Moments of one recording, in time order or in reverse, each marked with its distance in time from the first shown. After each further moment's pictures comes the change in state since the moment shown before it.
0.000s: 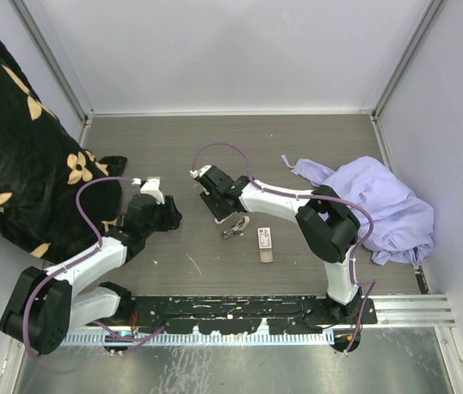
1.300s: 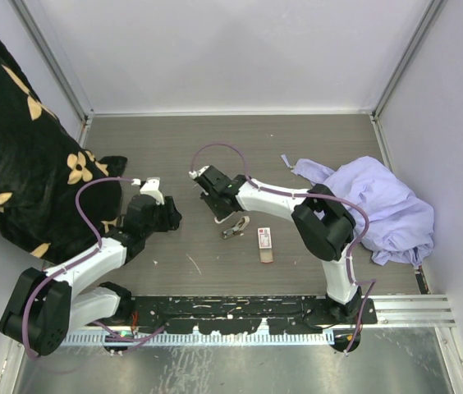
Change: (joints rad) left arm 0.000 -0.008 -0.008 0.000 -0.001 0.000; right arm -0.004 0.037 0.039 -0.045 0.023 -0.004
